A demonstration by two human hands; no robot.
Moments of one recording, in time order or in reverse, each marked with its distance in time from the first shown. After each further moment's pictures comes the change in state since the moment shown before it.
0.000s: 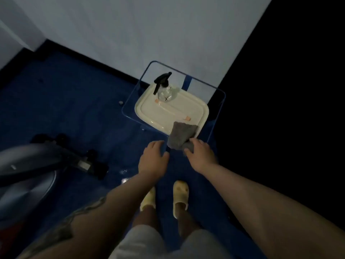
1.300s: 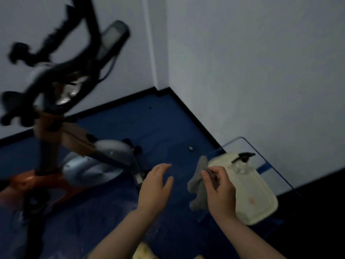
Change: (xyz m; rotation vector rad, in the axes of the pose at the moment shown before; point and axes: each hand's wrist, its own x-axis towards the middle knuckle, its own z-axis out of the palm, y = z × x) left_hand -0.128 -0.031 -0.166 -0.219 0.658 -0.126; right_hand -0.072 -0.181 -0.026 0.482 0.212 -0.788
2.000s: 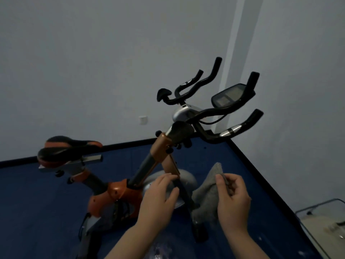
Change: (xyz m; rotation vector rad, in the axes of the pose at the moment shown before) left_hand -0.112 -0.194 -0.336 -0.072 0.298 0.029; right_hand -0.122 -0.271 0.267 0.367 0.018 -0.178
